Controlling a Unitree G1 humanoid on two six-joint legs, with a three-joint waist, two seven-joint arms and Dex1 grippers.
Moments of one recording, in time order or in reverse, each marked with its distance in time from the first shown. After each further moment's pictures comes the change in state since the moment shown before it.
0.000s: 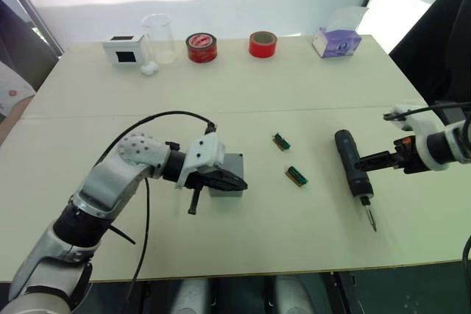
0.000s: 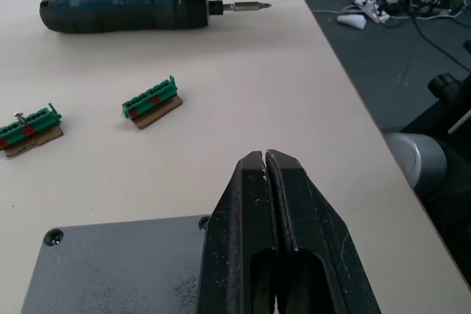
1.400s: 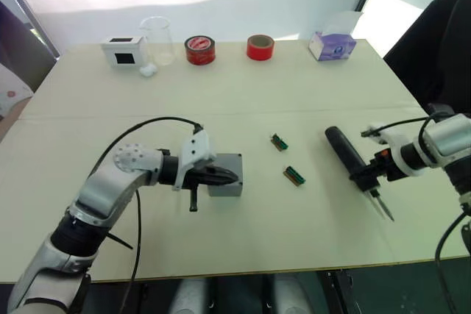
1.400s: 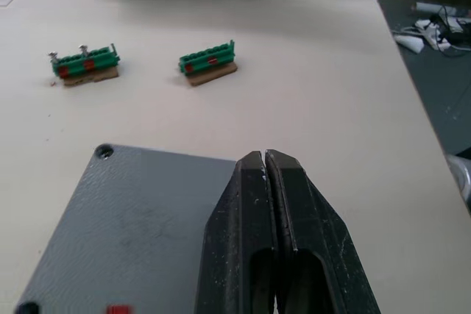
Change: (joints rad) left arm 0.057 0.019 0.081 0.079 0.001 0.079 0.110; right arm -0.037 0.169 0.045 0.318 -0.298 -0.377 0.036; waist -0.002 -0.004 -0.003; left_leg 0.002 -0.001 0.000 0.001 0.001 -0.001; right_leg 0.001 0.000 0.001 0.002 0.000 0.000
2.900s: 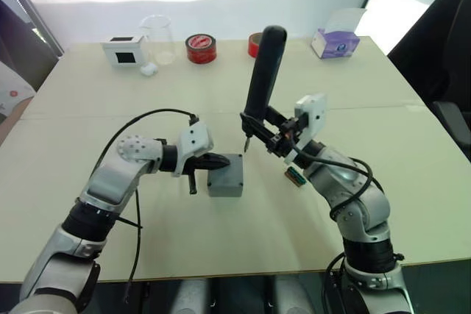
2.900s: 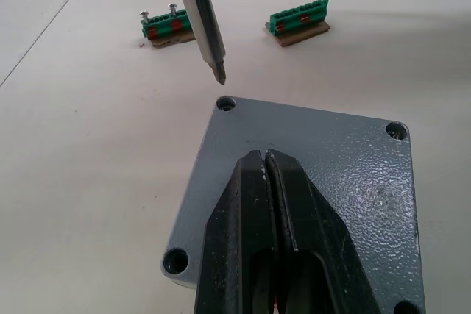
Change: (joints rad) left arm -0.044 -0.077 -0.041 0.129 0.165 -0.122 0.033; right arm 0.470 0.818 -0.261 -0.875 0.225 -0.618 -0.530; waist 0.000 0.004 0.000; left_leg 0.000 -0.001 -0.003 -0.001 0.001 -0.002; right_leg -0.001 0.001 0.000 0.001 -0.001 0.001
